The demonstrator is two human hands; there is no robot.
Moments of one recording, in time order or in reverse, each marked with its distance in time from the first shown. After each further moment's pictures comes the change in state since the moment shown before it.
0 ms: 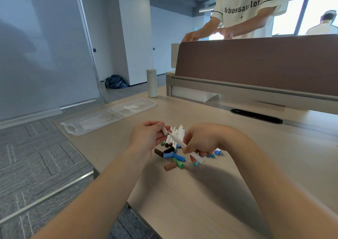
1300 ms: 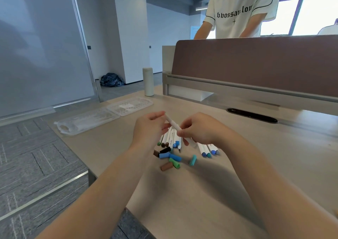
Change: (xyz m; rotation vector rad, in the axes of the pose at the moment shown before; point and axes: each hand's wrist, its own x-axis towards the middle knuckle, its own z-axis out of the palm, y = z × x) left_hand -0.014 0.013 0.019 0.189 0.011 0.147; right_hand 0.006 0.004 -0.001 0.171 0.331 -0.048
